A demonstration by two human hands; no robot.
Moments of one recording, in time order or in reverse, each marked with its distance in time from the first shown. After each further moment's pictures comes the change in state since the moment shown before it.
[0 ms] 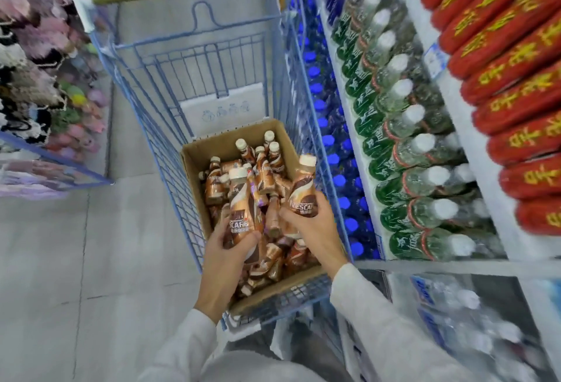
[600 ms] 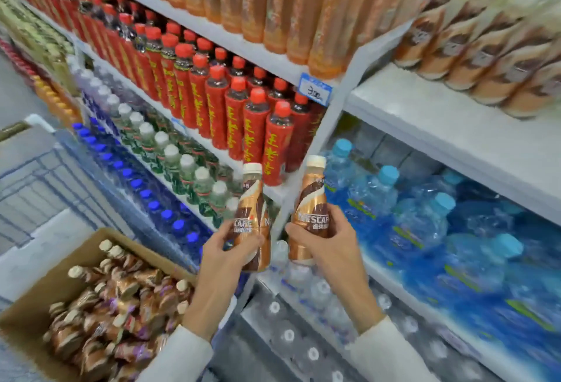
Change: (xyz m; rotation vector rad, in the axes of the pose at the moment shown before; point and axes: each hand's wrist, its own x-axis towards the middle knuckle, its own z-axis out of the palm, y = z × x) left_hand -0.183 0.062 0.233 0.188 -0.716 0.254; right_hand -0.267 -0.012 -0.275 0.395 0.707 -0.201
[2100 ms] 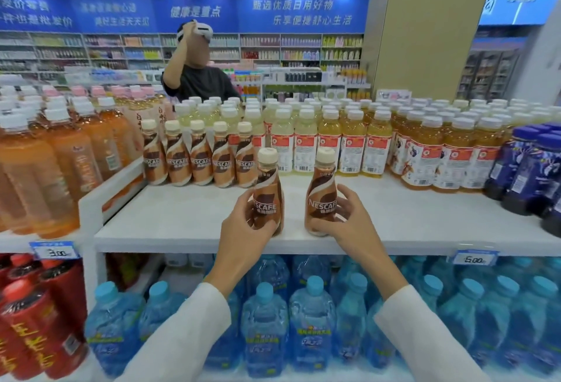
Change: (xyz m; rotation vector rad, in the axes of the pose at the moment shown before) left_hand -0.025 0.105 0.387 0.347 -0.706 0.683; right_hand -0.018 -0.075 -0.378 -0.105 0.644 -0.307
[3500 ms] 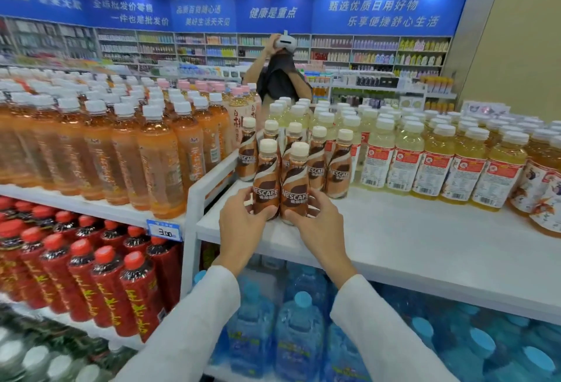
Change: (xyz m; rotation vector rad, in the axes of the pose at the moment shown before) left_hand 0.042 -0.053 -0.142 0.173 0.367 -0.167; right_hand 0.025 -0.046 0.224 -0.041 -0.076 -0.083
